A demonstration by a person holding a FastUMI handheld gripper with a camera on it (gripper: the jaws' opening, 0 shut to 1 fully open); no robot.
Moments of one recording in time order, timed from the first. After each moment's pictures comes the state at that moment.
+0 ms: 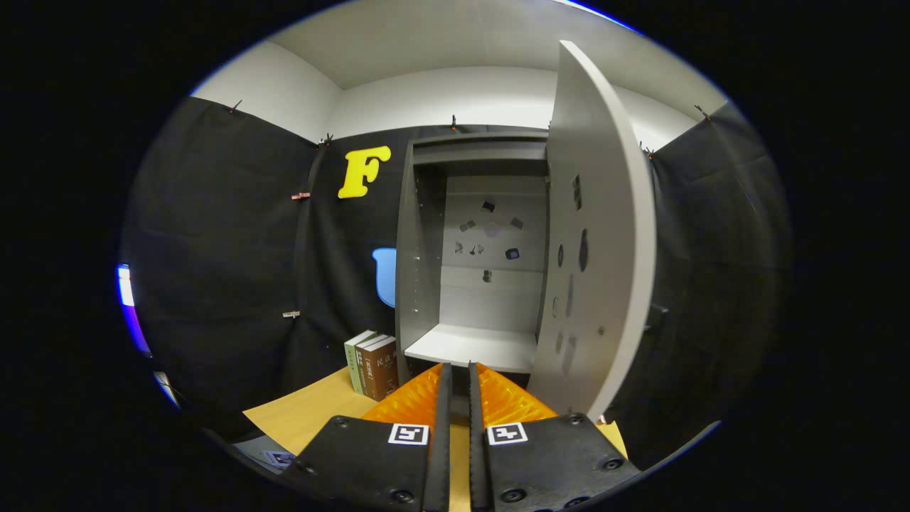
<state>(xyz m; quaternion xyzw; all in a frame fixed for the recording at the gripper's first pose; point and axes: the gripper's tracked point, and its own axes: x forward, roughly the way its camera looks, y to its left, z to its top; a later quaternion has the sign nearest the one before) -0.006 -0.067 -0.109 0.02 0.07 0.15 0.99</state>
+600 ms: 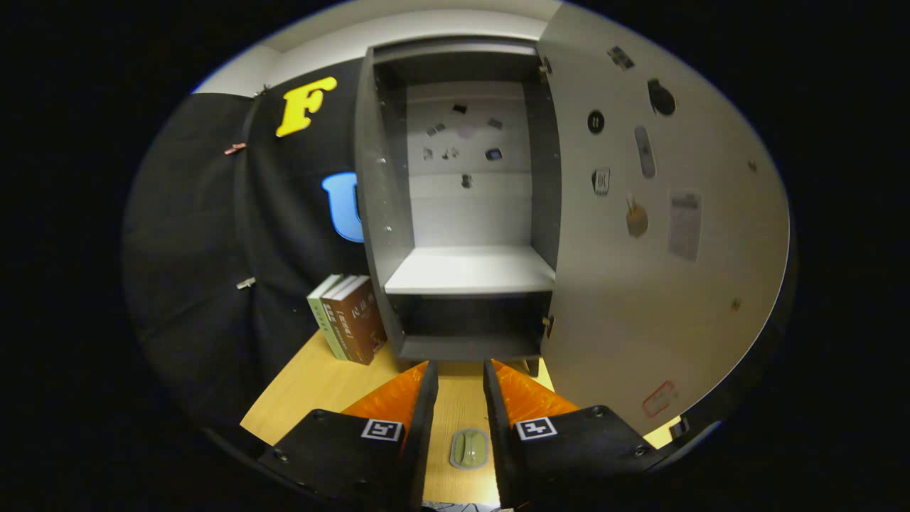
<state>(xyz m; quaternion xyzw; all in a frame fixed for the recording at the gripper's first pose) 0.052 0.002 -0.269 0.06 0.23 0.03 0.97</state>
